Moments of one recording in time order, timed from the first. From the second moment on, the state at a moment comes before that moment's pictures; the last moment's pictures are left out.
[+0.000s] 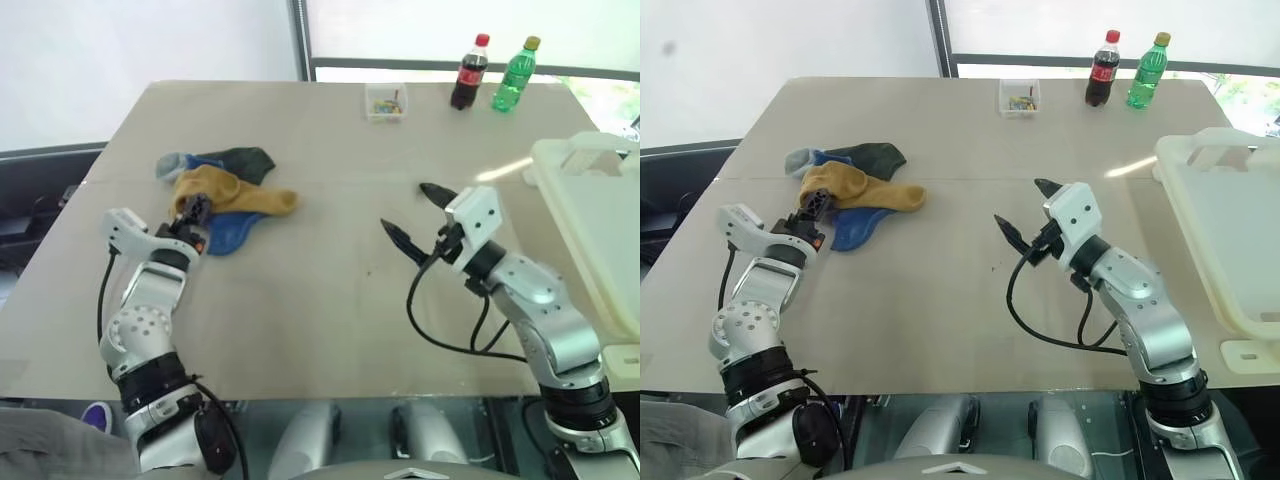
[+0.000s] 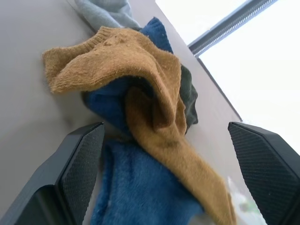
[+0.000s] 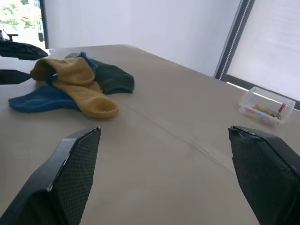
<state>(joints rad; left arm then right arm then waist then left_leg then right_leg) -0.45 0.23 0.67 0.09 -0.91 0.58 0.03 -0.30 -0.34 0.12 -0.42 0.22 0.39 0.45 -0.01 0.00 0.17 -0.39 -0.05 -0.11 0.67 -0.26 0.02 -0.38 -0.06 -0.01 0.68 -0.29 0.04</state>
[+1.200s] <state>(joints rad) -0.34 0.54 0.30 0.21 -0.14 0.31 0.12 -0.30 -0.30 0.13 -0.37 0.16 0.35 0.44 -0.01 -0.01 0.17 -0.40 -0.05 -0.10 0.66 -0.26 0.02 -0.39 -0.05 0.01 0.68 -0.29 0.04</state>
